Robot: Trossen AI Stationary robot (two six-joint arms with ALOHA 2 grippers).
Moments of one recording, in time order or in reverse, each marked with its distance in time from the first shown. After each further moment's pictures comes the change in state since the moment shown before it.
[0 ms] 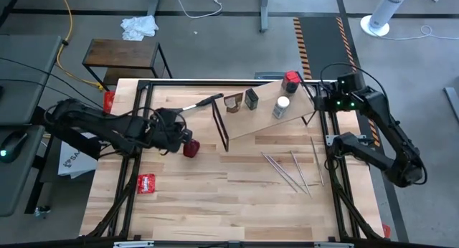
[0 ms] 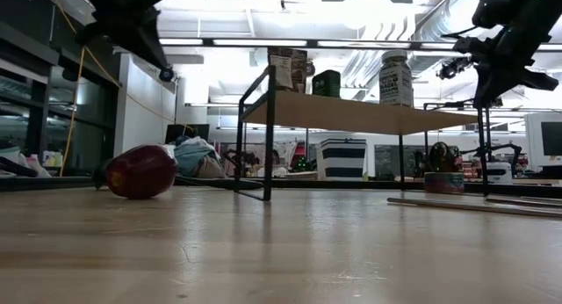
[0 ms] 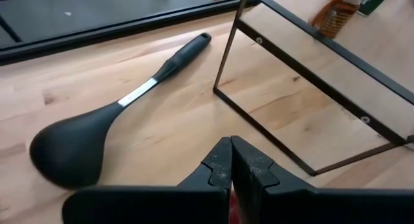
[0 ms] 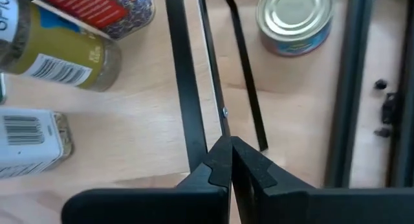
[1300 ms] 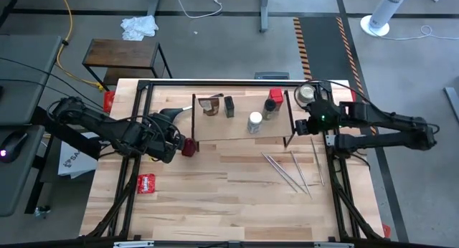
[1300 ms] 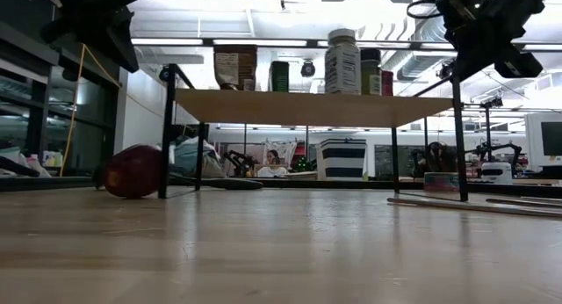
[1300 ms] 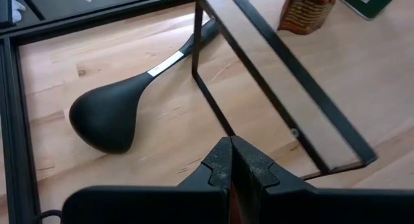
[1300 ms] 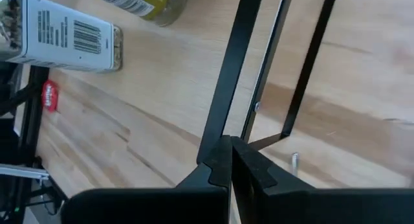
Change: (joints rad) left arm -0.117 0.000 0.000 -0.216 0.007 -0.214; right arm 0.950 0.050 0.000 0.137 0.234 0.688
